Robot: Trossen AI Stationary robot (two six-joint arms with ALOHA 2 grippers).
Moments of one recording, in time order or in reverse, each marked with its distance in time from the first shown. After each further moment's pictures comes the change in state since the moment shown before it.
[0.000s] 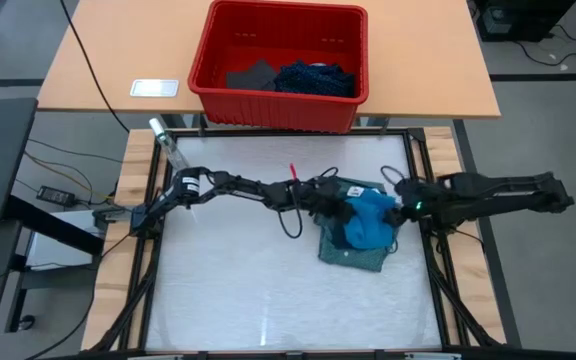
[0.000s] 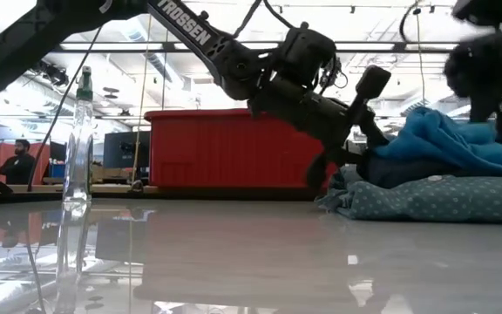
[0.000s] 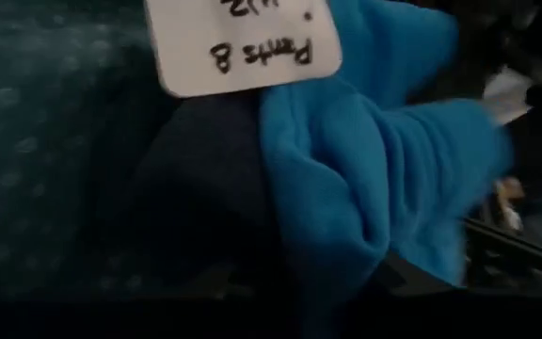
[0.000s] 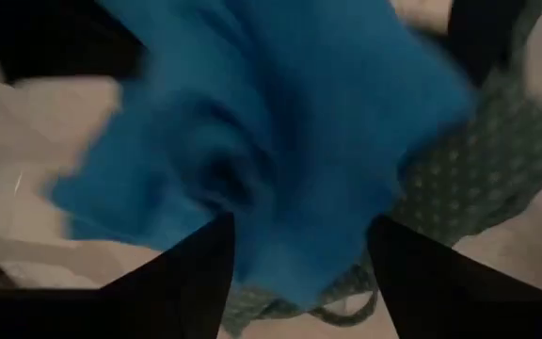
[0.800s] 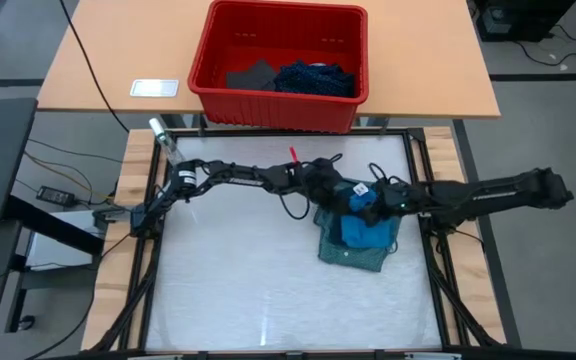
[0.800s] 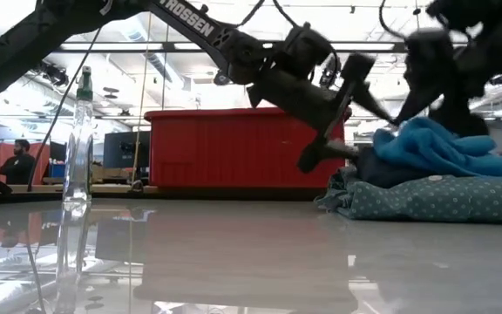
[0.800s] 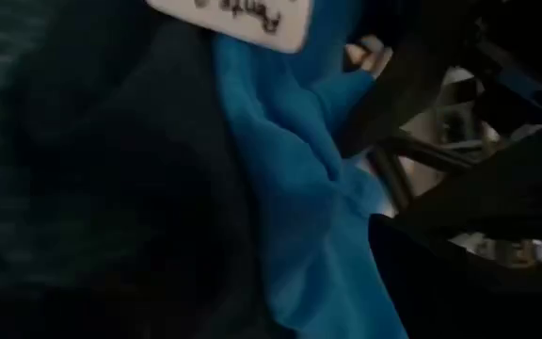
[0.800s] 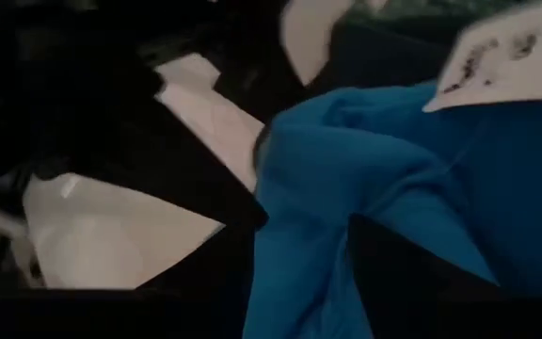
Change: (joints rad) left arm 0.072 -0.036 0.103 -0.252 0.290 0.099; right arm -0.013 0.204 -0.116 0.586 0.120 -0.121
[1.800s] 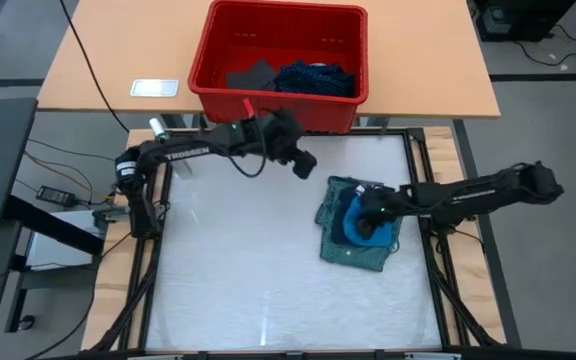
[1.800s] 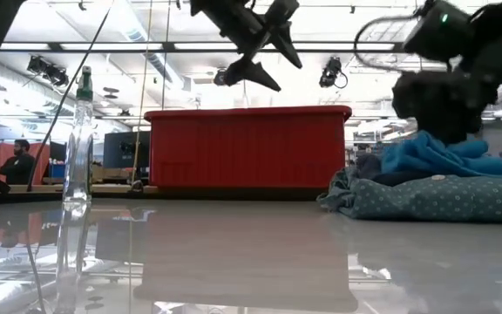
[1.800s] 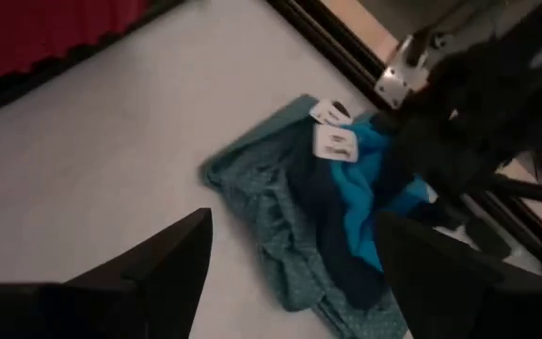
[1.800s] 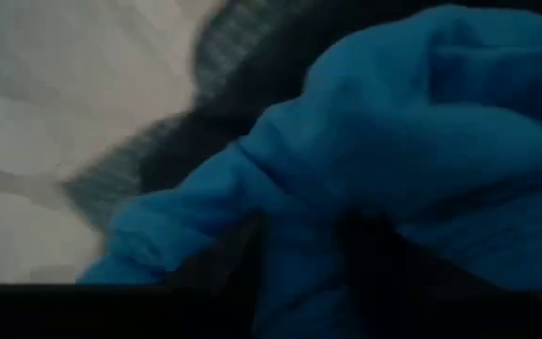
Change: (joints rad) left arm 0.121 -0.450 0.004 -0.614 -0.349 0.351; right arm -0.022 0.210 -0.010 0.038 -0.123 -0.261
